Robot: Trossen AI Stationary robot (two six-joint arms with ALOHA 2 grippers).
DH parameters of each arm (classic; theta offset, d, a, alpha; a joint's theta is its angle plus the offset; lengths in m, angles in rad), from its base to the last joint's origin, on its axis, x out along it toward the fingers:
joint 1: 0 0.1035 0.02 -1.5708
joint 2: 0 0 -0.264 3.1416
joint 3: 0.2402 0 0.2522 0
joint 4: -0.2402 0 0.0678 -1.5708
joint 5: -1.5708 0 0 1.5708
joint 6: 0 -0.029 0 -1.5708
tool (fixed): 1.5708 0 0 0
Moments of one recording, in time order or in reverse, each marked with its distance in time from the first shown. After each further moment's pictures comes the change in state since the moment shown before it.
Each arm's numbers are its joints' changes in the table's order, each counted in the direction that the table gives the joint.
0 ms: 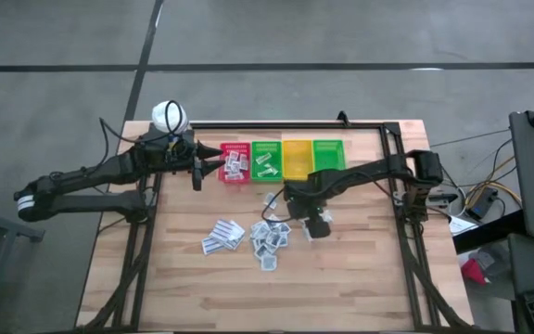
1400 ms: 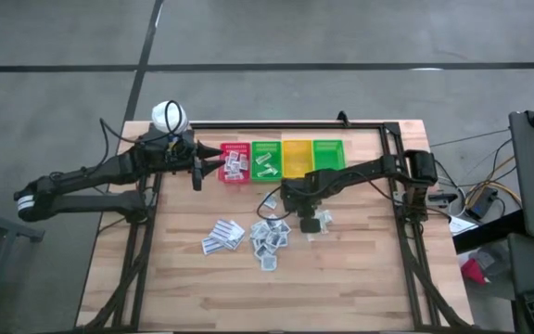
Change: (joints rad) left arm 0.000 0.002 0.000 0.006 -0.001 0.002; right arm -0.010 0.046 0.001 0.085 -0.155 -0.109
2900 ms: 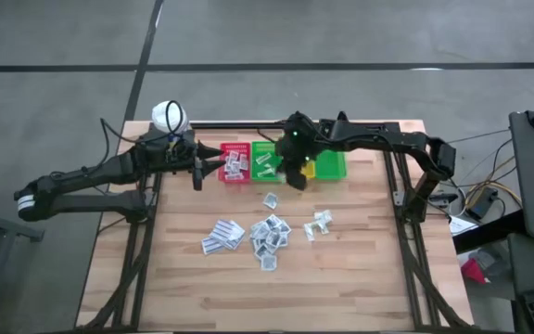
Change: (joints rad) left arm 0.000 0.004 0.000 0.001 -0.002 0.005; right arm -0.267 -0.166 0.300 0.019 0.223 0.004
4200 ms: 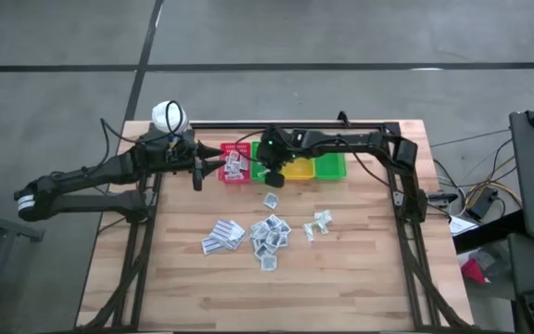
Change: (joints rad) left arm 0.000 -0.001 -0.001 0.000 0.000 -0.026; right arm -0.009 0.322 0.094 0.173 -0.242 0.107
